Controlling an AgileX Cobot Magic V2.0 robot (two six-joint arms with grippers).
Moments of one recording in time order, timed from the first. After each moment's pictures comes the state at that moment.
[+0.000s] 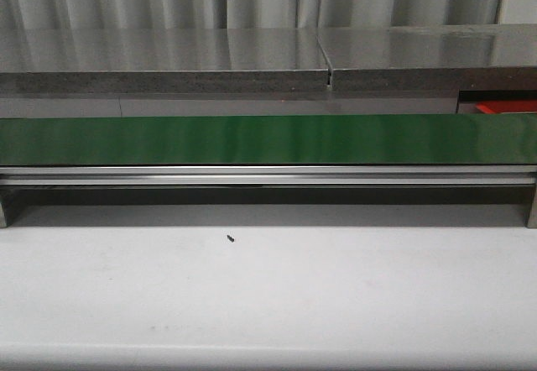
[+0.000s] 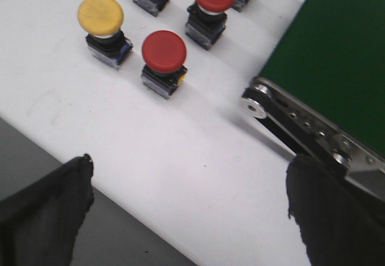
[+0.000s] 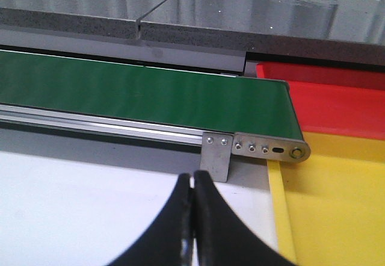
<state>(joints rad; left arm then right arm) 0.39 1.17 -0.85 -0.04 0.67 -0.21 0.07 -0.01 0.03 -0.04 0.17 0.02</state>
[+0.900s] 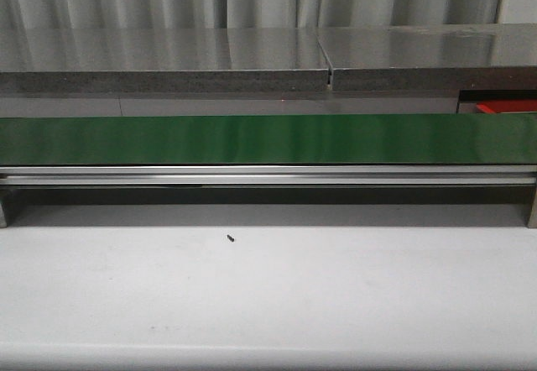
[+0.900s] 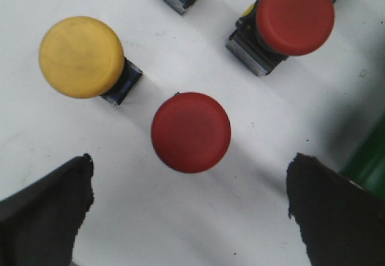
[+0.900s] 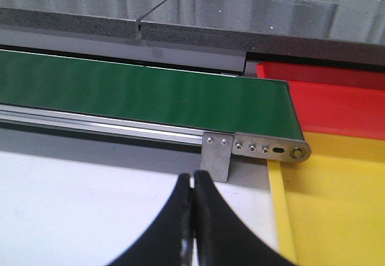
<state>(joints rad) 0.43 1.73 -1.18 -0.03 0.71 -0.21 0.07 -0.01 0.03 -0.04 0.17 0.02</state>
